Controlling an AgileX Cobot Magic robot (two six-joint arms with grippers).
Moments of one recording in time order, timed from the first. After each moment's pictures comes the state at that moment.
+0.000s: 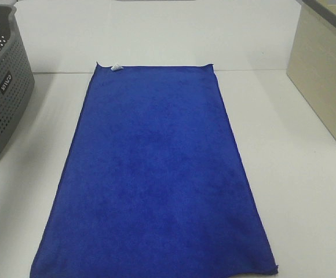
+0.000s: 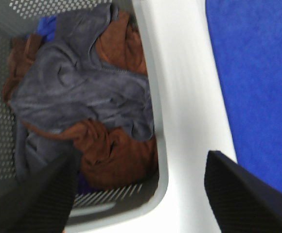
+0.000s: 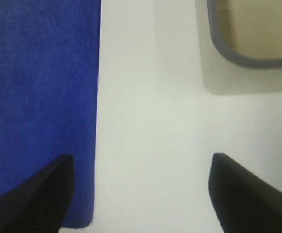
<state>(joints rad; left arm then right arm) 0.00 1.47 -1.60 0.07 1.21 0.08 -0.07 1.16 -1.33 0.18 1.22 -0.03</state>
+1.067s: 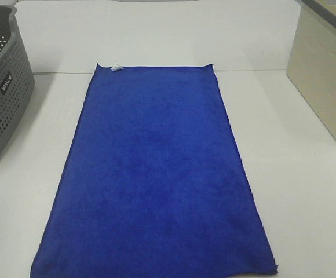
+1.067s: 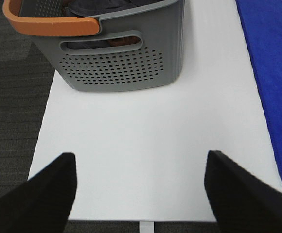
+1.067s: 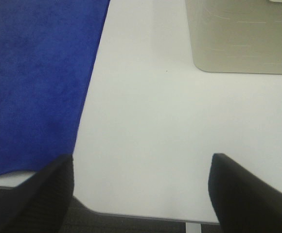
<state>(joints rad) 0.00 0.18 -0.65 0.15 1.18 -0.02 -0.07 0.02 -0.61 0.15 1.22 -0.12</state>
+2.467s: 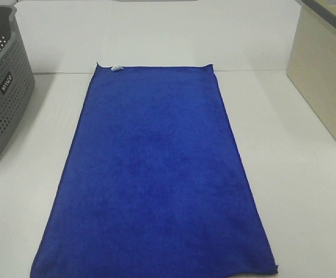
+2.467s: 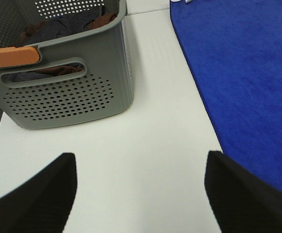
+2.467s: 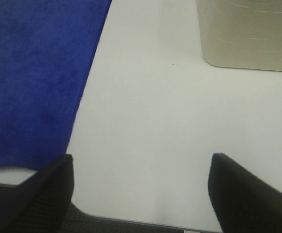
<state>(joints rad) 0.00 -0.01 -0.52 -0.04 1.08 0.10 -0.04 0.00 -0.46 0.14 1.12 -0.15</state>
